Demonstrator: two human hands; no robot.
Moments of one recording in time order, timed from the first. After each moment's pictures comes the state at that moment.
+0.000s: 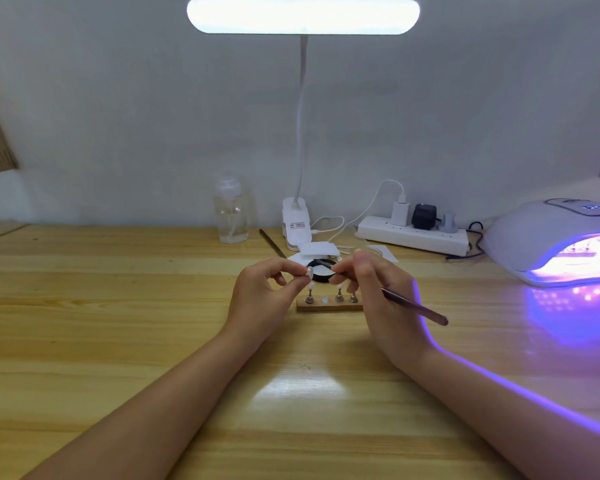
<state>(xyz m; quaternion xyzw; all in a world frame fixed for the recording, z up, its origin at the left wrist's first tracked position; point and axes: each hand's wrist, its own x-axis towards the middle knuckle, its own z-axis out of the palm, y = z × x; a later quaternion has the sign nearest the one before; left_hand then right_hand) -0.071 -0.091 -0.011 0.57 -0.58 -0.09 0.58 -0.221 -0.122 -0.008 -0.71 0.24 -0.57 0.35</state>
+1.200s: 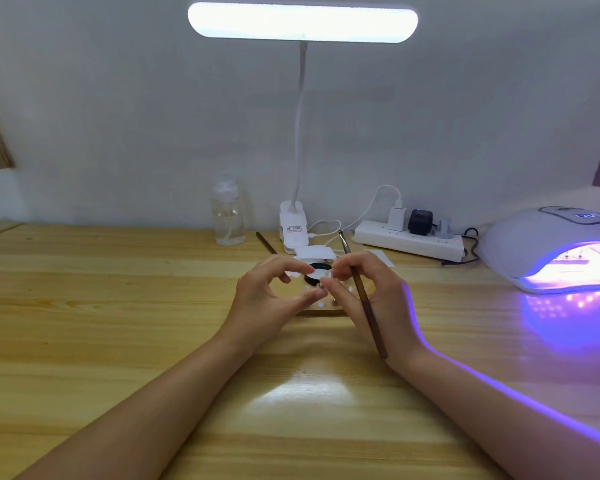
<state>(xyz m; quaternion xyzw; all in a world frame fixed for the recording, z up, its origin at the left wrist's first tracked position) -0.076 -0.090 -0.011 0.53 -0.62 -0.10 0.56 -0.224 -0.138 -0.015 -0.77 0.25 -0.56 0.18</state>
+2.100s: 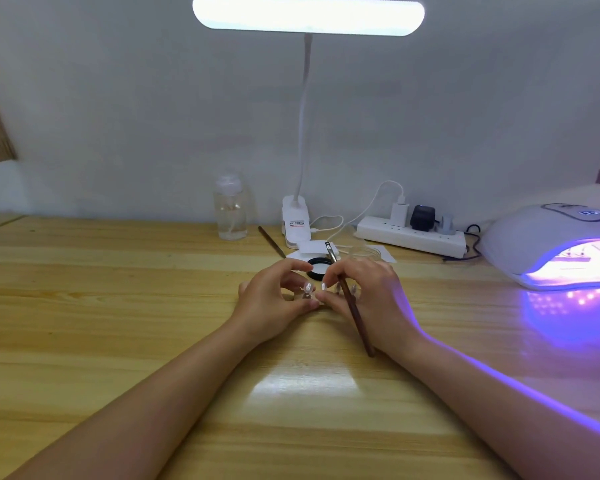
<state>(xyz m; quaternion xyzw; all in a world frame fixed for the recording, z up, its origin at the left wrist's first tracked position) -0.071 -0.094 -0.015 0.62 -0.62 -0.16 0.46 -0.221 -0.148 -0.018 -0.85 0.26 -0.46 0.05</state>
